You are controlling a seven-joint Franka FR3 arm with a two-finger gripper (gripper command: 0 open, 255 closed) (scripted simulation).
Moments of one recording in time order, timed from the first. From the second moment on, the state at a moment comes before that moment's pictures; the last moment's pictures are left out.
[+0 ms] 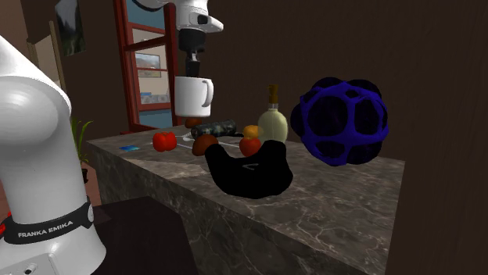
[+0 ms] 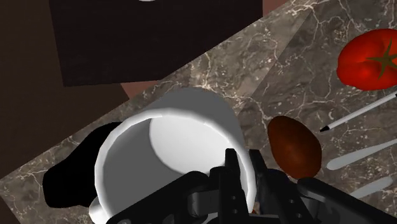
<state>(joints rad) 0.18 -0.60 0.22 -2.39 0.14 1.73 0.42</state>
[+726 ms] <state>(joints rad) 0.29 -0.71 0.38 -2.46 0.27 1.72 0.62</state>
